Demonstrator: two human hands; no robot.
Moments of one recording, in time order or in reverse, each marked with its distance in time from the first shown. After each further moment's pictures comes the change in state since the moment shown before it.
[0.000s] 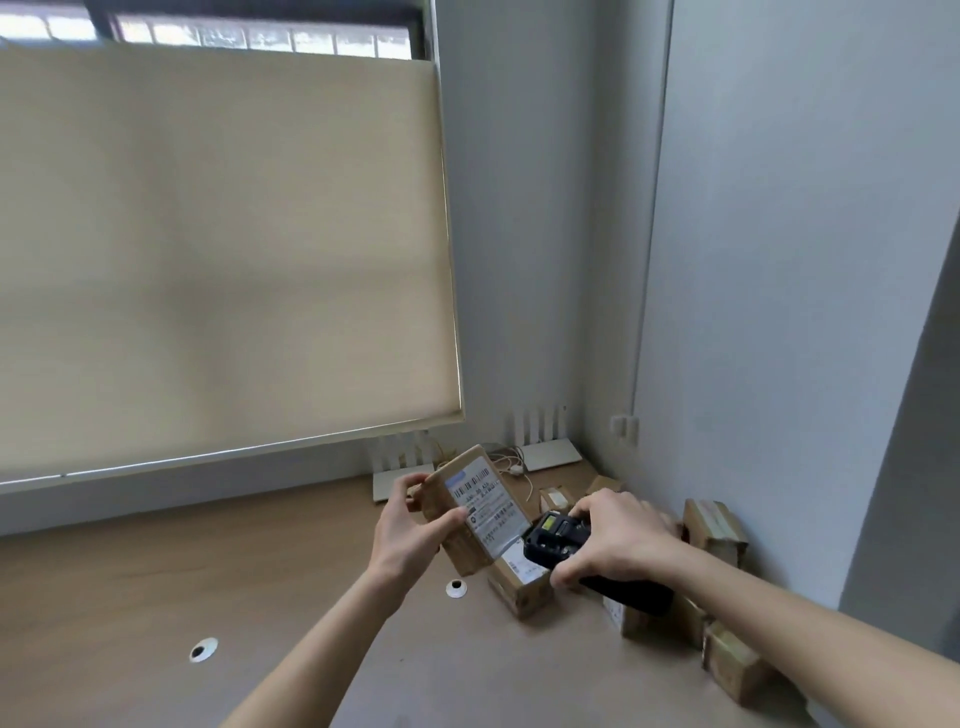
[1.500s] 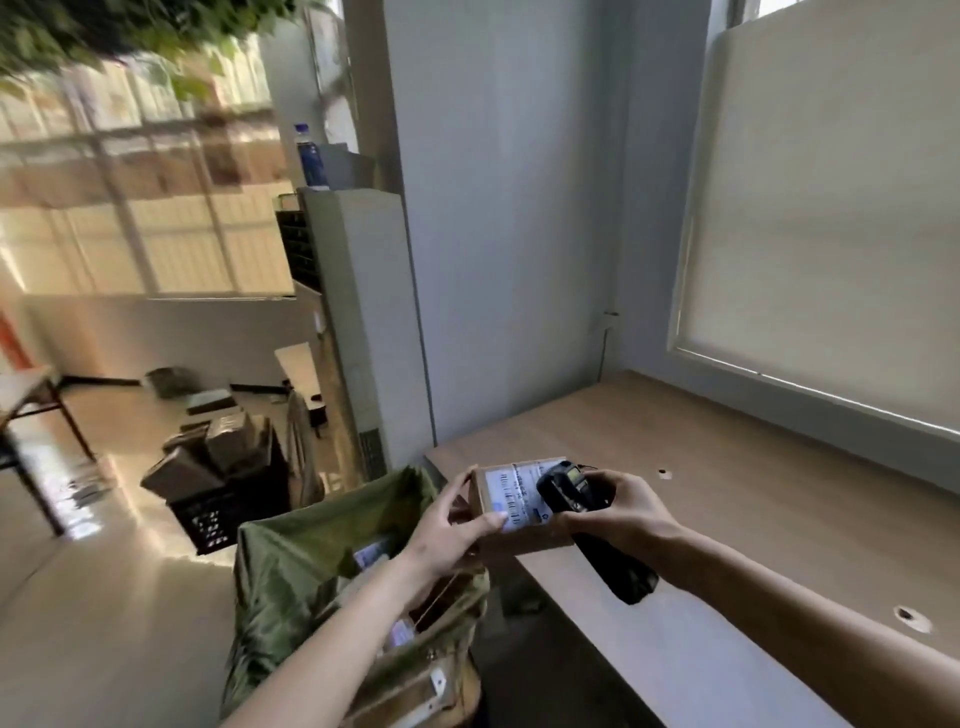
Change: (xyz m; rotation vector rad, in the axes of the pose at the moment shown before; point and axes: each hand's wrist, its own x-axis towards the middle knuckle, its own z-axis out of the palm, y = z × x) left_hand -0.552 -0.083 -0.714 0.058 0.888 -0.437; right_hand -0.393 -0.738 0.285 0.693 -0.768 -0.993
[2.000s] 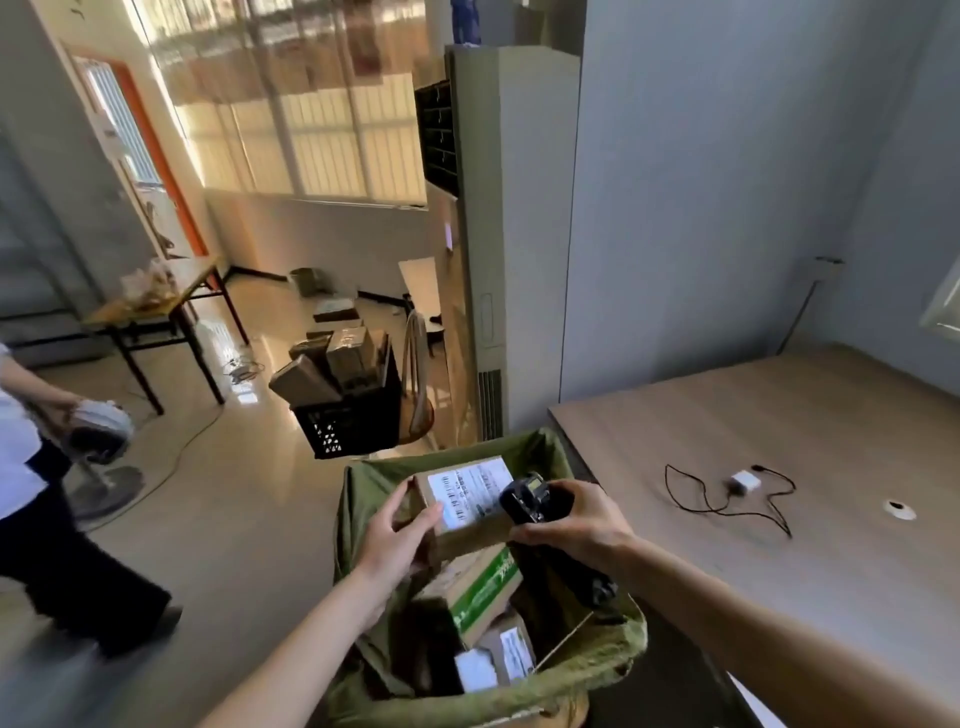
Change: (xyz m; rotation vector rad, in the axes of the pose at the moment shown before) left_hand 0.106 -0.171 -0.218 -0.138 0.529 -0.289; right_hand 0.225 0.004 0.278 -0.132 -0.390 -0.032
